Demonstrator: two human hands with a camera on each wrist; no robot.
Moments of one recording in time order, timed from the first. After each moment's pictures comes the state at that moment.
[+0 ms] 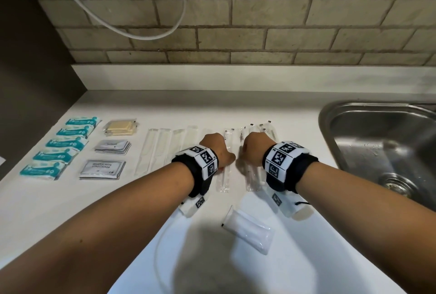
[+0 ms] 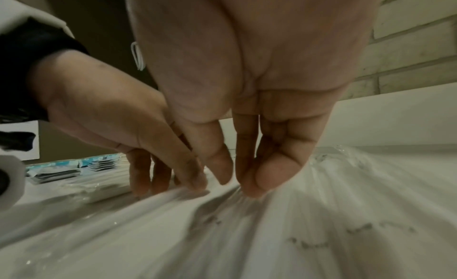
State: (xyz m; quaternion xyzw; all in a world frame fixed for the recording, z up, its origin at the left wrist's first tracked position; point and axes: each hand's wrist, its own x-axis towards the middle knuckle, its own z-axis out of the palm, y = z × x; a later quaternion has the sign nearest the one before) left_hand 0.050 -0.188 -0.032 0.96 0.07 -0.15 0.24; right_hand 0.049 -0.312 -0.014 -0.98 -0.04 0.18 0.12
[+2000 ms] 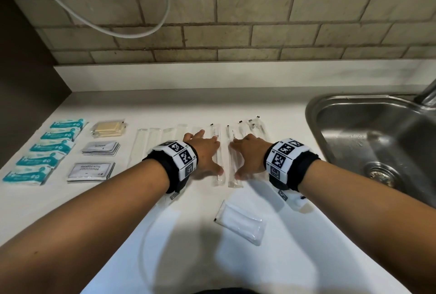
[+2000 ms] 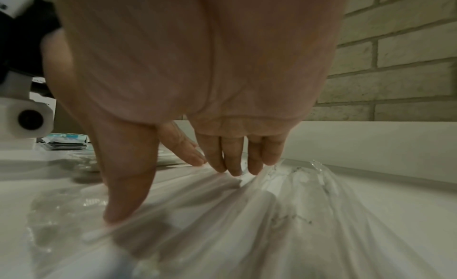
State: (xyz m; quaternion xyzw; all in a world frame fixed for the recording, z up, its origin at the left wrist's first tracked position) left_hand 0.032 -0.171 -0.013 0.96 -0.16 -0.23 -0.06; right_hand 0.032 -0.331 -0.016 -0.96 -0.18 0.23 -0.02
